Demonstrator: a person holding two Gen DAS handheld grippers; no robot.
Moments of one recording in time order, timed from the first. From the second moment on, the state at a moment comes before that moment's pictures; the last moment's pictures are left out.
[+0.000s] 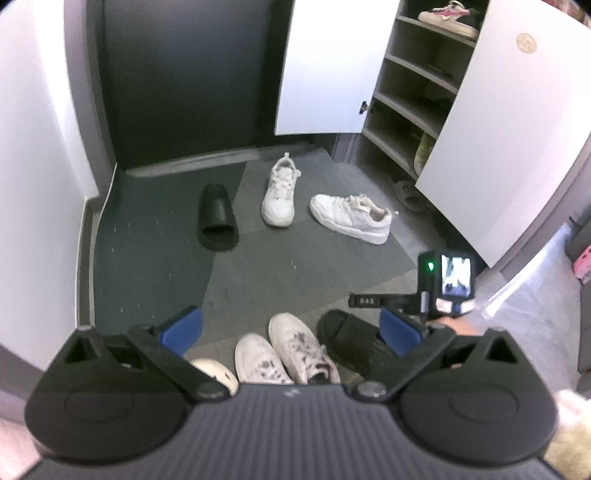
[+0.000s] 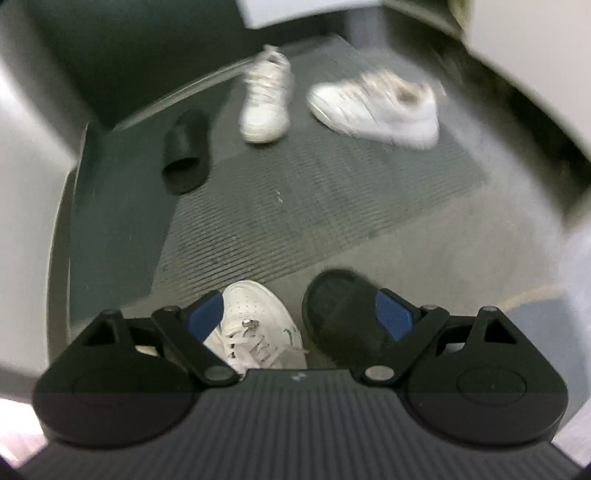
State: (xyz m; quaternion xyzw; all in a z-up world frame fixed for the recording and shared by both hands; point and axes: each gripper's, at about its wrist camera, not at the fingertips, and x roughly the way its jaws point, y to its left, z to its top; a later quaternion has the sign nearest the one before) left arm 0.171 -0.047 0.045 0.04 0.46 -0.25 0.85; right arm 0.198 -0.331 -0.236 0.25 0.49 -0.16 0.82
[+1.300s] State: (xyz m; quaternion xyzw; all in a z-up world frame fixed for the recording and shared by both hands) left arm 0.205 0.062 0.026 -0.03 0.48 -0.19 0.86; right arm 0.152 -0.282 -0.390 0.32 0.50 -0.15 0.79
